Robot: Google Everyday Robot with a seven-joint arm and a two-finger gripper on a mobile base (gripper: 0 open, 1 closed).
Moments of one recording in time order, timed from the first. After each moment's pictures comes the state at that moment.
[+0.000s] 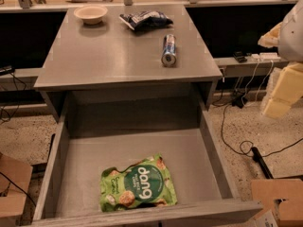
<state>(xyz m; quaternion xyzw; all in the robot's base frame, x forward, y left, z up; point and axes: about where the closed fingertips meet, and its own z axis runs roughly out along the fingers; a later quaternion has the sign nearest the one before) 0.438 -0.217 0.976 -0.60 0.78 -0.03 0.16</state>
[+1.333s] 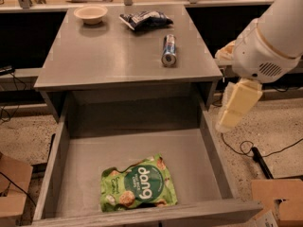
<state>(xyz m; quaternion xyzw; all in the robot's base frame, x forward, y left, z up) 0.451 -0.149 0.938 -0.64 0.74 0.02 0.20</state>
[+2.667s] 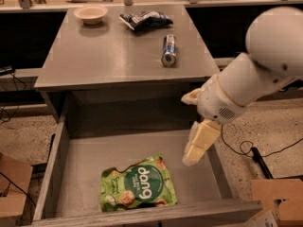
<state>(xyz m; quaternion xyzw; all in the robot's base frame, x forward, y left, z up) 0.435 -0.086 0.836 -0.65 0.72 0.17 0.19</state>
